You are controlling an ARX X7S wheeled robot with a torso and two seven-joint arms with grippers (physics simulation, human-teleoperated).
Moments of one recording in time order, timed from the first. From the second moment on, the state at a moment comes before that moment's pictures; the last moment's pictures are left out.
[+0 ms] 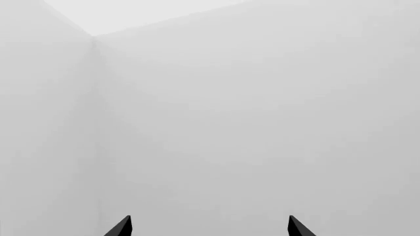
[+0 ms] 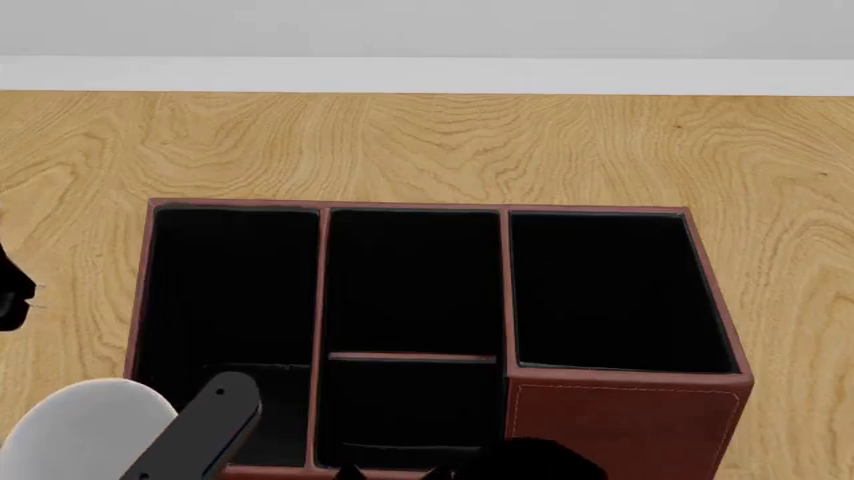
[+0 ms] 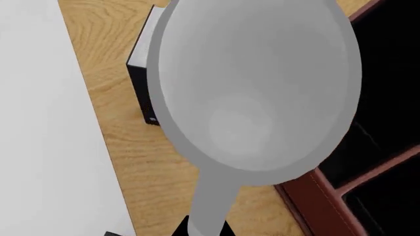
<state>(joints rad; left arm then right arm) -0.61 -0.51 0.08 1.04 -0.65 -1.02 -0.70 1.09 0.32 -0.92 -0.43 1.83 1.25 0.84</state>
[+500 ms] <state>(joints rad) -0.63 -0.57 0.10 1.03 -0.74 -0.99 -0.79 1.18 0.40 -0.88 -0.46 1.97 1.20 0.93</state>
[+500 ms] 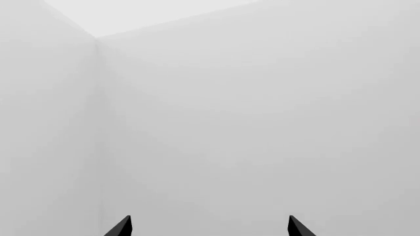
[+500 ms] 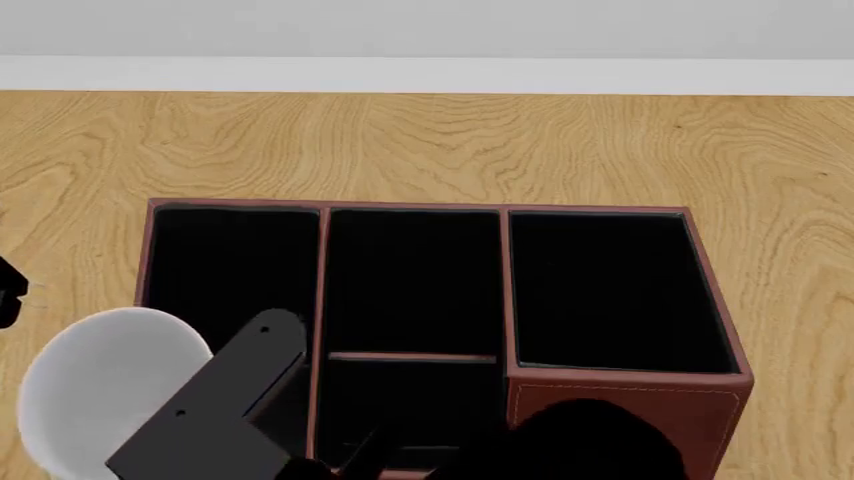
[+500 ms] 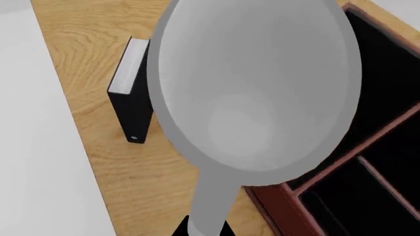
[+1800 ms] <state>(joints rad) -0.66 -0.64 0.20 0.99 -0.81 -0.89 -0.89 1.31 0.65 -0.79 -0.48 2.12 1.13 0.99</state>
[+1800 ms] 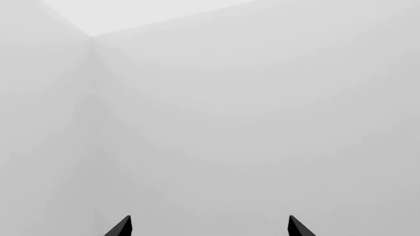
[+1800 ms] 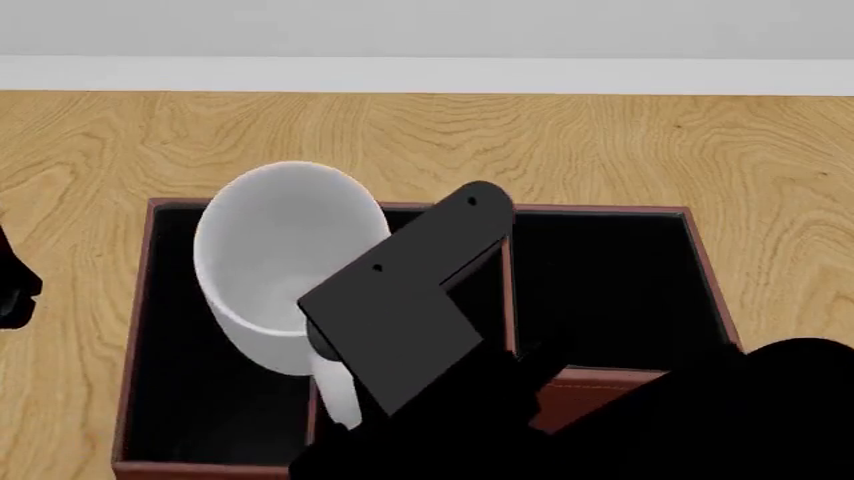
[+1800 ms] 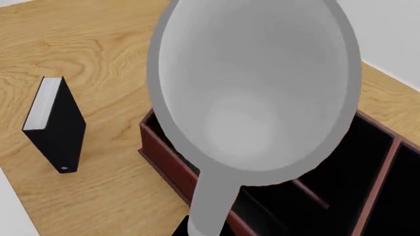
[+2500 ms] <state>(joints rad) -0.67 -0.65 0.23 0.97 -0.81 -0.86 -0.88 1.35 0.81 -0.75 -0.48 2.18 1.12 1.01</state>
